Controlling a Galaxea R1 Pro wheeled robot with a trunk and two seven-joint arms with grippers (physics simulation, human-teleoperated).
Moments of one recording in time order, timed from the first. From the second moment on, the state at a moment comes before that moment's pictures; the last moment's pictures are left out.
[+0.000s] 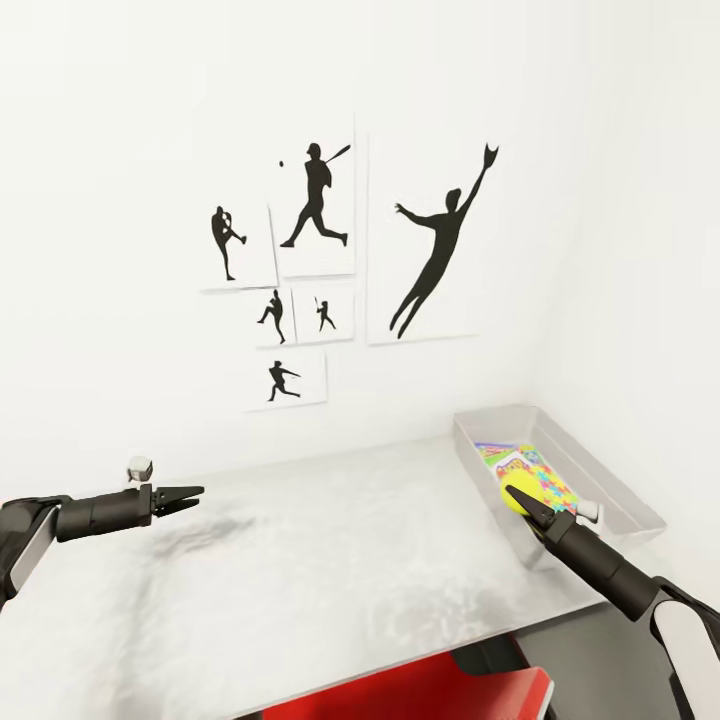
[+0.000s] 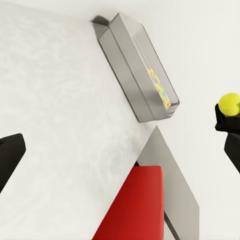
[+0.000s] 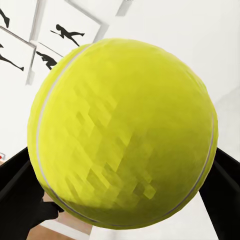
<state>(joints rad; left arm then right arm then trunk) -0.68 0.51 0.04 -0.78 0.32 0.85 -1.35 -0.19 -0.15 -0.35 -1.52 -0.91 0.78 0.62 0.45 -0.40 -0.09</state>
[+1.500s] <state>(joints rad) -0.68 0.51 0.04 -0.78 0.32 0.85 -1.35 -0.19 -0.14 -0.35 -1.52 -0.91 0.78 0.62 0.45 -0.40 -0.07</state>
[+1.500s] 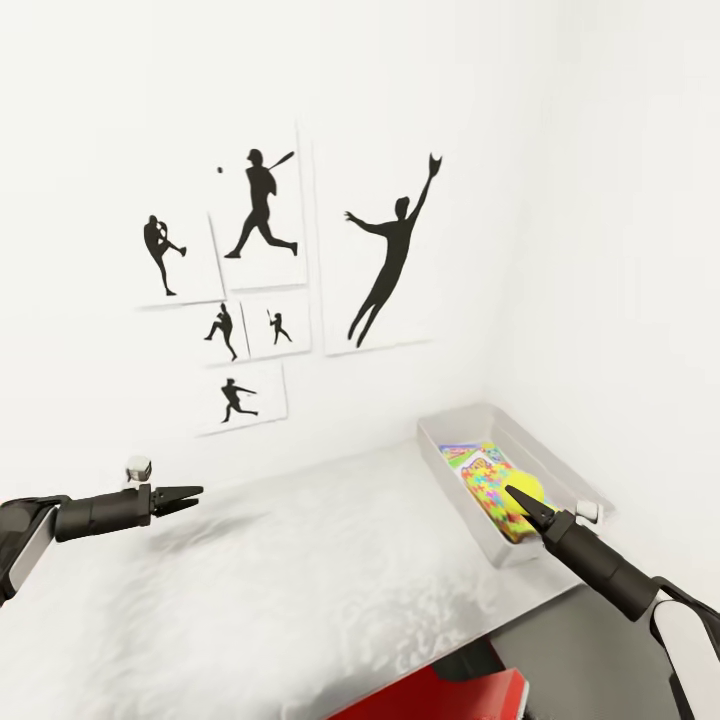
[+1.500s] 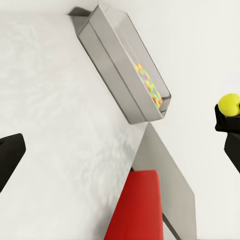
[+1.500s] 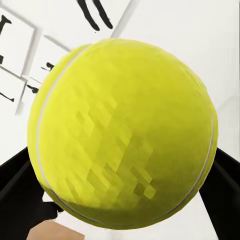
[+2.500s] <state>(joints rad) -0.68 0.51 0.04 -0.78 0.32 0.85 -1.35 -0.19 -0.15 -0.35 -1.52 -0.91 0.78 0.62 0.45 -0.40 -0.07</state>
